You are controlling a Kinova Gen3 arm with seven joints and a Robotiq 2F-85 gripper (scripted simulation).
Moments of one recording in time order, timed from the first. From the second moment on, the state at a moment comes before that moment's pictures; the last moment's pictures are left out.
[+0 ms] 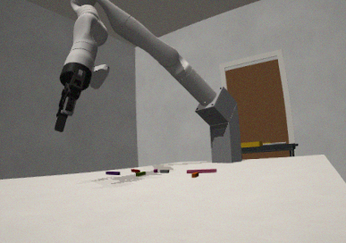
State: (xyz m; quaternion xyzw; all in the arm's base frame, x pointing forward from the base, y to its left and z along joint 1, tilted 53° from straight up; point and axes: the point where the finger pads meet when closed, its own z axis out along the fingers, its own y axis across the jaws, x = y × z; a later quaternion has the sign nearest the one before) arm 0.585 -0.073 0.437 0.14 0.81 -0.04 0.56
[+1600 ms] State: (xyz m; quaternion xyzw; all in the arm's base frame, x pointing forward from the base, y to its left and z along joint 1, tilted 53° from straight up) arm 0.459 -0.167 0.258 0.09 0.88 -0.19 0.42
